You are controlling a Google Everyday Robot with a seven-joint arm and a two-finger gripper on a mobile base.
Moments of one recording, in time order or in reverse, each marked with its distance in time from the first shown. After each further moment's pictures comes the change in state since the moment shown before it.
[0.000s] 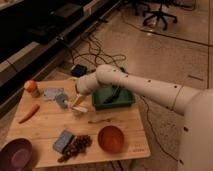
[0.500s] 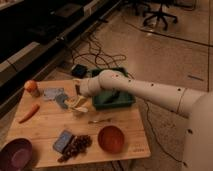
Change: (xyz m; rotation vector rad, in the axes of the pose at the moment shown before) arm 0.035 0.007 -0.007 0.125 0.026 0.128
